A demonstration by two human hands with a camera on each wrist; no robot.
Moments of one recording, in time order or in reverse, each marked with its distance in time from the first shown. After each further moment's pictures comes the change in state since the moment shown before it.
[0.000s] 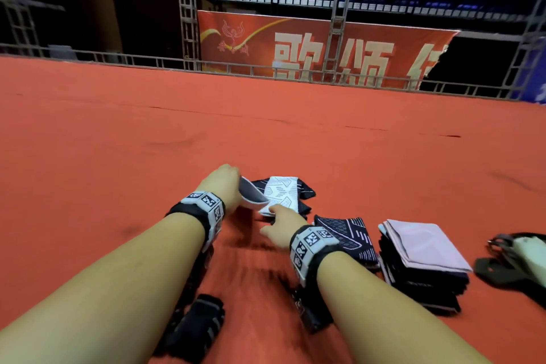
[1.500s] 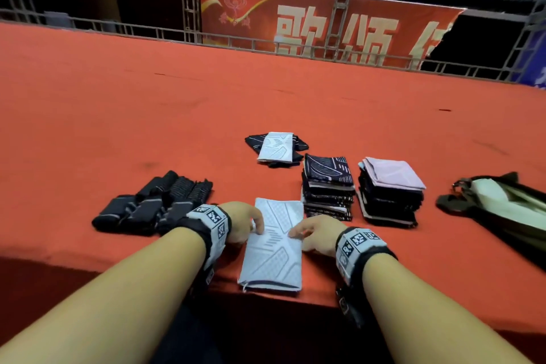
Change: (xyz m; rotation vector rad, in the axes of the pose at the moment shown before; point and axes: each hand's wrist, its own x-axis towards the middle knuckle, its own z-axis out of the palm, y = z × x) left_hand -0.185 0.030 0.070 -0.017 -0.632 0.059; right_hand -0.154 0.111 0.028 0.116 -0.253 0.038
